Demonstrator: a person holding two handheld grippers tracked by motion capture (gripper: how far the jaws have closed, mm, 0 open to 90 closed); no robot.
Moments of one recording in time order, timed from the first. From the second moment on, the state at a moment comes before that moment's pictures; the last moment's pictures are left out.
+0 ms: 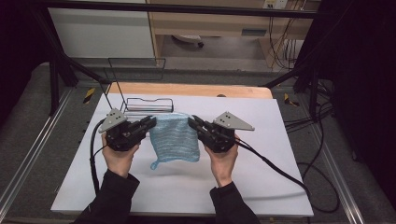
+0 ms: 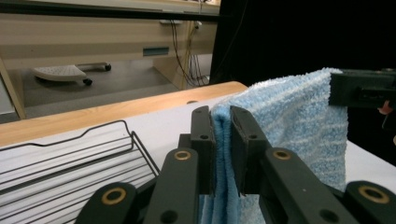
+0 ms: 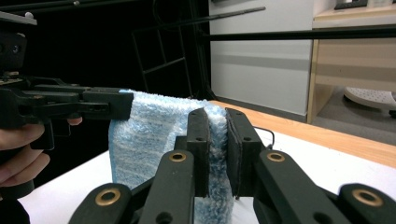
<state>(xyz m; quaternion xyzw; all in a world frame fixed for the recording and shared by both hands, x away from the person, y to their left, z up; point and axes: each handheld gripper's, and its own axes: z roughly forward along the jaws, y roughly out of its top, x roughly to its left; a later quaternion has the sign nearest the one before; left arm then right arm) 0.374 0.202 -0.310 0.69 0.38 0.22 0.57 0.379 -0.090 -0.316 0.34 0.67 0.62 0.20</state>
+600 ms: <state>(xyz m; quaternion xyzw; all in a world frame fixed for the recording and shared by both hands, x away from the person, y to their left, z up) 0.372 0.234 -0.280 0.65 0.39 0.25 0.61 0.387 -0.057 -0.288 0.31 0.67 0.64 0.22</state>
